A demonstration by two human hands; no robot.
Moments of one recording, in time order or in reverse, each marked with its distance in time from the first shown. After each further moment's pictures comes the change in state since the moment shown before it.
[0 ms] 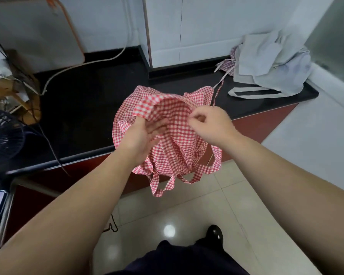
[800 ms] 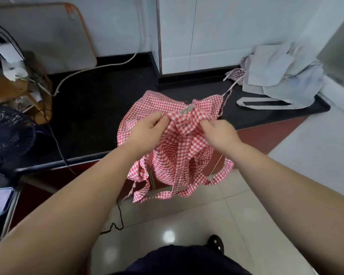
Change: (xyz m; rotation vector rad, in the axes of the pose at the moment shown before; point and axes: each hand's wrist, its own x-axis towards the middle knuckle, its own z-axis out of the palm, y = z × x) left_hand 0.003 0.025 -0.004 0.731 0.045 0.378; right_hand 0.026 0.018 0.013 -0.021 -0.012 0.252
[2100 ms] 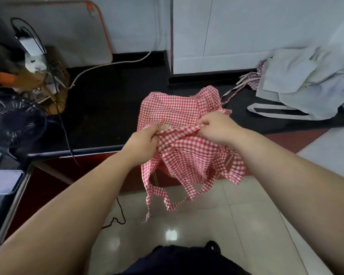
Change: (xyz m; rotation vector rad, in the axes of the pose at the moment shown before) left_hand -0.005 -0.014 0.015 0.436 0.001 -0.126; right_hand 0.038 -0.001 -0.024 -0.179 -0.321 -0.295
